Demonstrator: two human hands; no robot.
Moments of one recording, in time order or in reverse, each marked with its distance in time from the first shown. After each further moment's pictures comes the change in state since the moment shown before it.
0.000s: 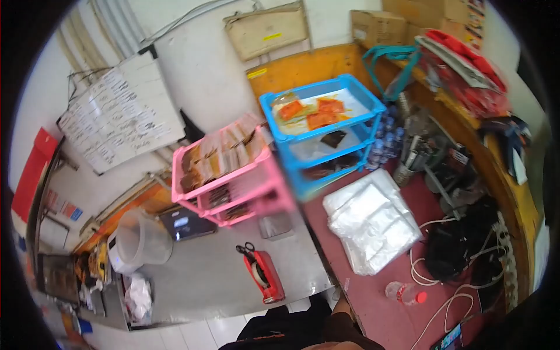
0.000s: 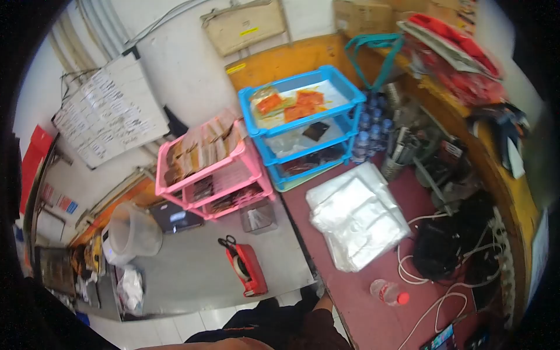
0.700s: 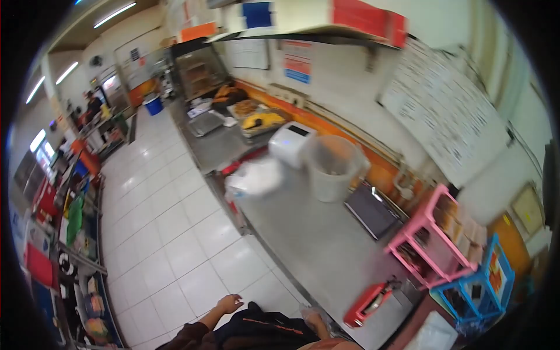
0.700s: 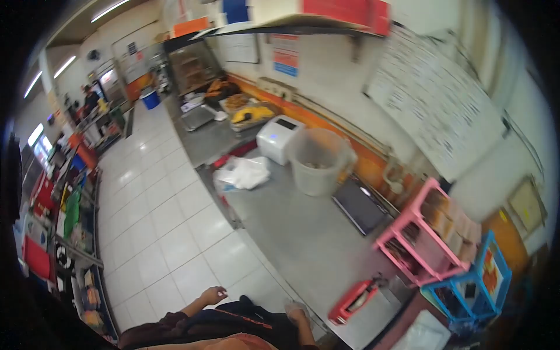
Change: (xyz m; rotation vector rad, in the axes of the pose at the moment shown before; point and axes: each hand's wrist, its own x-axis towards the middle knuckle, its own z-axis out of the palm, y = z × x) left_hand -0.136 -0.167 0.079 -0.434 0.541 -0.164; right_hand -0.354 0.177 0.128 1.974 1.757 1.281
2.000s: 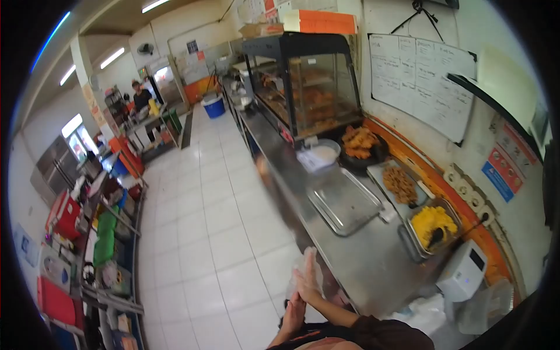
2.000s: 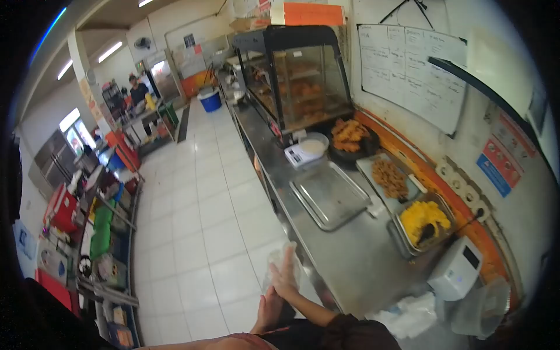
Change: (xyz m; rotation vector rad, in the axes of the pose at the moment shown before) left_hand 0.343 -0.292 -0.666 -1.673 0.549 0.637; right_hand 0.668 -0.830 -0.431 0.767 0.563 -0.585
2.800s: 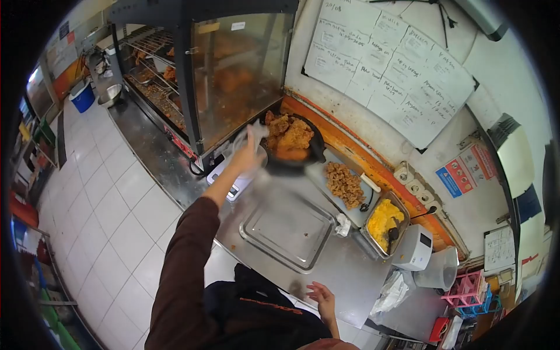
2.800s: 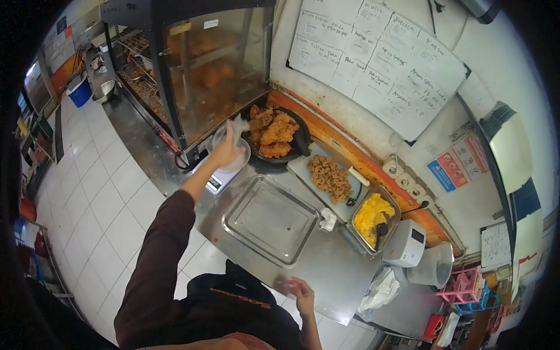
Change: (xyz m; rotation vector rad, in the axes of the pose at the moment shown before) left_hand 0.753 -0.012 -0.025 1.298 -0.707 0.120; right_hand 0.151 0.045 -0.038 0.337 0.630 0.636
